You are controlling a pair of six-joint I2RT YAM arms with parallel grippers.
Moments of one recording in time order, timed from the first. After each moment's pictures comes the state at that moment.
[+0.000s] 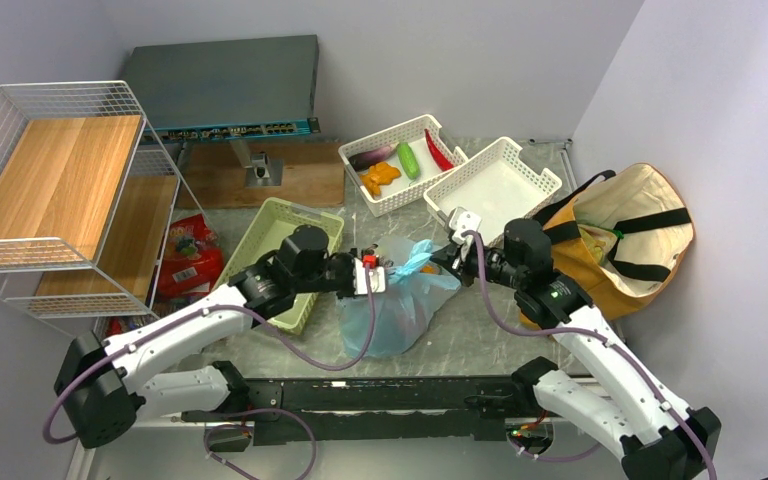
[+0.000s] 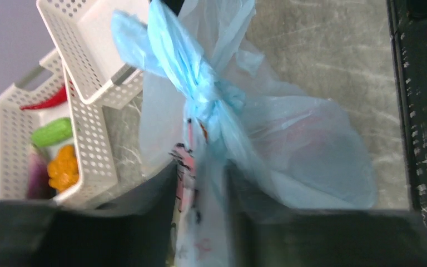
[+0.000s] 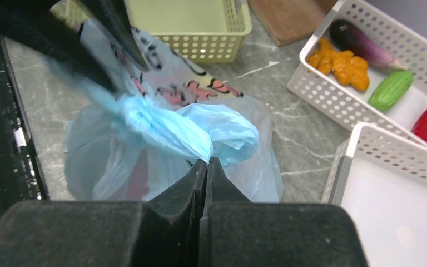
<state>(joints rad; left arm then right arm) -0.85 1.09 0.78 -0.08 0.41 0.65 0.49 0.81 0.75 -0.30 -0.51 -0.34</state>
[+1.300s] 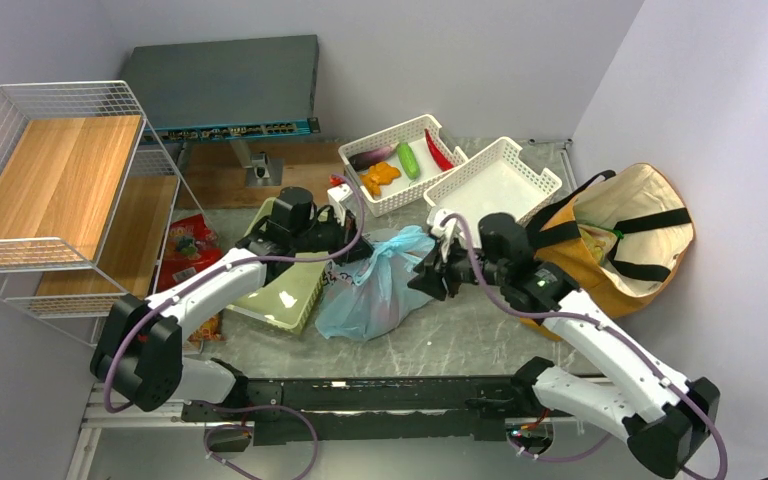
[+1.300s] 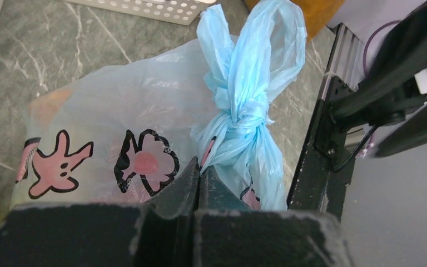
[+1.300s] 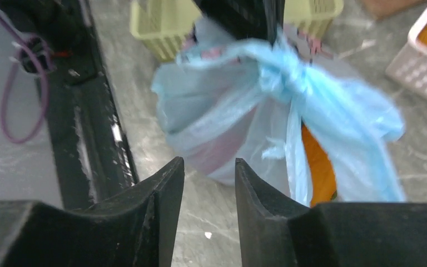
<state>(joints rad) -0.55 1.35 0.87 0.04 0.68 -0.18 0.61 0.93 0.91 -0.43 -0.57 -0.15</state>
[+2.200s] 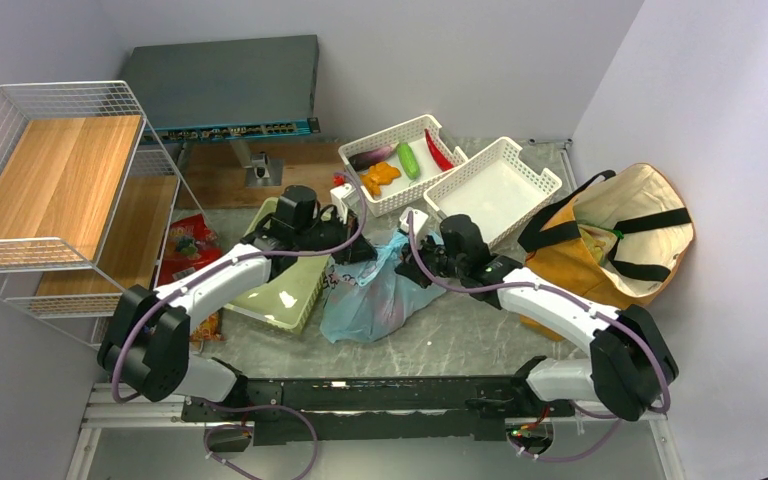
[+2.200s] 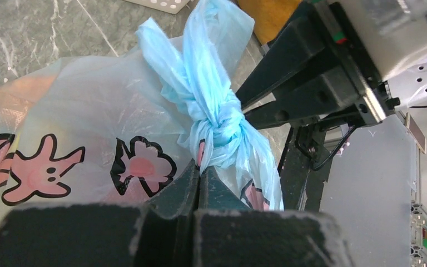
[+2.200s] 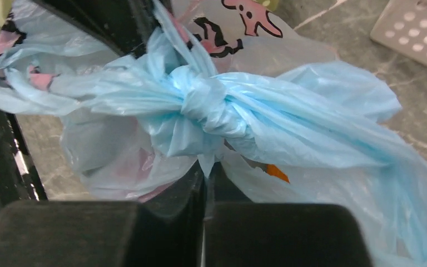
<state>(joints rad) -0.52 1.40 0.89 0.06 0.74 -0.28 0.64 1.25 0.72 0.00 -0.40 -0.13</state>
